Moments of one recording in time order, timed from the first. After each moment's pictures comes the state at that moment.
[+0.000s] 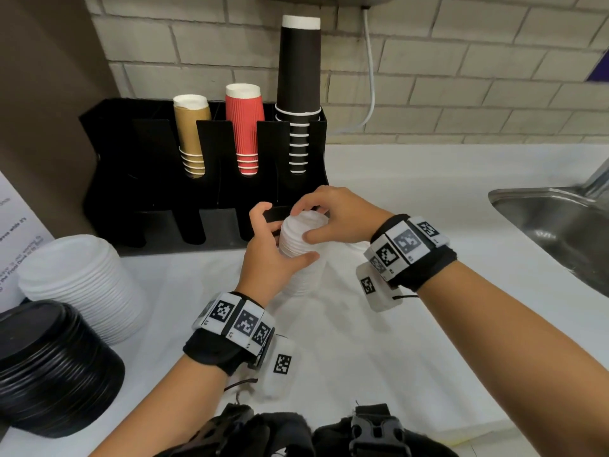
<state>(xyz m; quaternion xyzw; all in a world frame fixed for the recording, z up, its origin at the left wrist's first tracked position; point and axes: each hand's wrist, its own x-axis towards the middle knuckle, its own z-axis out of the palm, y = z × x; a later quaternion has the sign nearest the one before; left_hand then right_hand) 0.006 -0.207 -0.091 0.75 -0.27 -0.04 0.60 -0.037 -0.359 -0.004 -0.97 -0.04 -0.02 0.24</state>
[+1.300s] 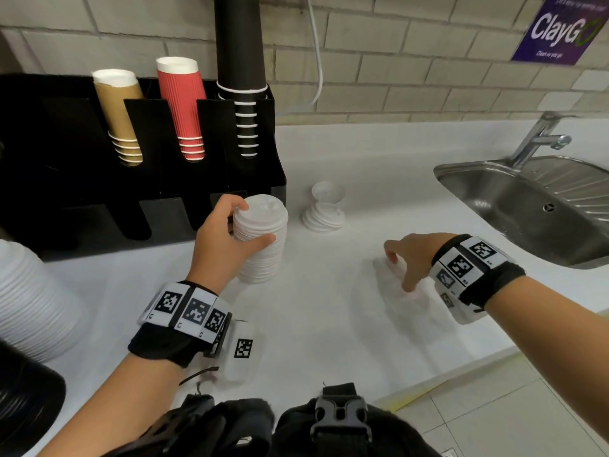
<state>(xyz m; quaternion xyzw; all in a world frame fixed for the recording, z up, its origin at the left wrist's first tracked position) 0.014 -0.206 -0.090 0.75 -0.32 -0.04 0.58 -0.158 -0.459 -0.040 -0.90 0.25 0.34 -0.03</state>
